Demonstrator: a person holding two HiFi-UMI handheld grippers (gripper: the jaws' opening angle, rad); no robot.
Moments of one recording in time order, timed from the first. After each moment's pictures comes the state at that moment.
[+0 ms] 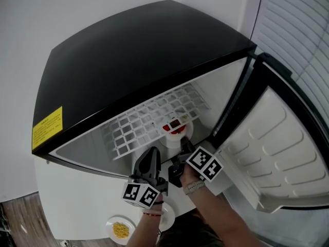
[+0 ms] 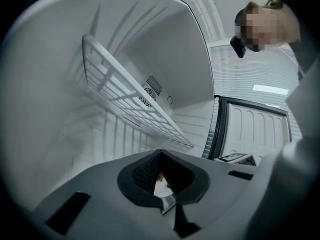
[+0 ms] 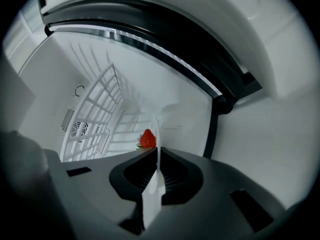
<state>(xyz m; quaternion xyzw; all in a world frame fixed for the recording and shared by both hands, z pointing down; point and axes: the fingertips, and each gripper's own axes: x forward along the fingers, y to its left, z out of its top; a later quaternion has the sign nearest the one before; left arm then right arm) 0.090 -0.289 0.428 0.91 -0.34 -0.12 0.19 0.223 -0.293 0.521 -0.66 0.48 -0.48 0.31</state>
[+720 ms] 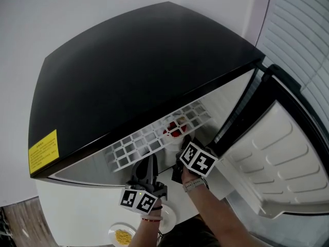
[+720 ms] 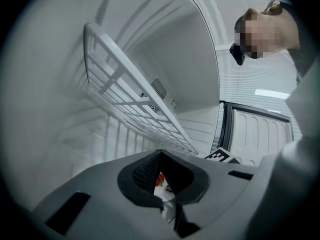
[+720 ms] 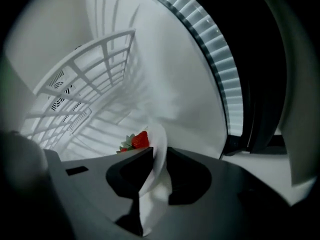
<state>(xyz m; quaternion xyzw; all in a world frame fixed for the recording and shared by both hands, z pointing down) 0.085 -0.311 0.419 0.91 -0.34 -0.14 0.20 0.258 -0.319 0.533 -0.77 0.48 -0.41 0.10</state>
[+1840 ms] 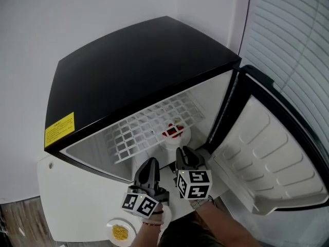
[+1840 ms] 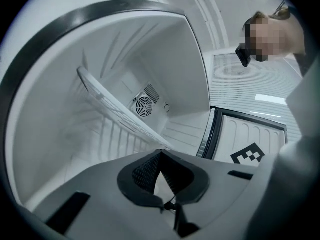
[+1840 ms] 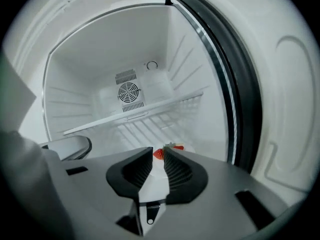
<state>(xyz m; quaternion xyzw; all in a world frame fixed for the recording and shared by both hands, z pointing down) 0.082 -0.264 0.403 0.90 -0.34 -0.16 0.22 0.201 -0.264 0.453 -0.72 0.66 -0.20 0.00</state>
